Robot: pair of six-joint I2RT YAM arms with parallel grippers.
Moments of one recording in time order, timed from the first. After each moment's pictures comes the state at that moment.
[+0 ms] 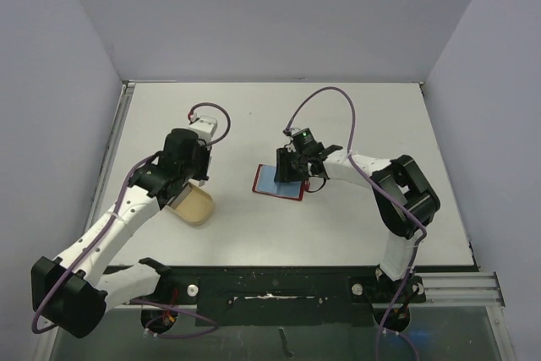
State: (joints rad) left arm -0.47 1.11 0.92 -0.51 -0.20 -0.04; right arm 0.60 1.84 1.11 -0.20 -0.17 0.43
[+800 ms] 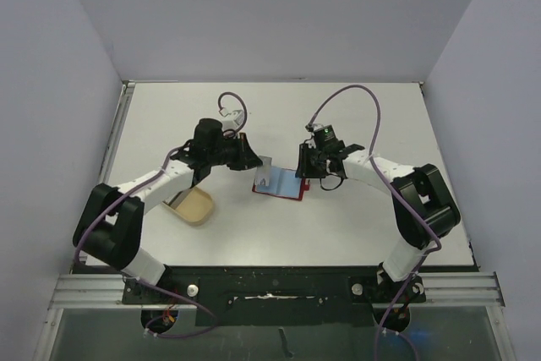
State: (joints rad) left arm -0.46 1.51 0.91 0.07 0.46 -0.50; right arm 0.48 1.70 1.02 -0.26 -0.14 0.41
